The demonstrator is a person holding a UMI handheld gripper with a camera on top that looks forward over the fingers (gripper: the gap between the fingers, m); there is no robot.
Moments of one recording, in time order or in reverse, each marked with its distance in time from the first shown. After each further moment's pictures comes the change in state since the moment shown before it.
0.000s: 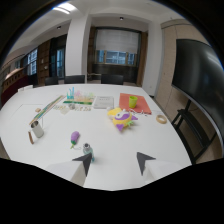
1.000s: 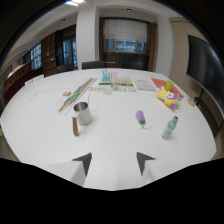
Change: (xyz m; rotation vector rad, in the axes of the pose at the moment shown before) arm -0.330 0.080 -0.006 -0.129 -0.079 0.027
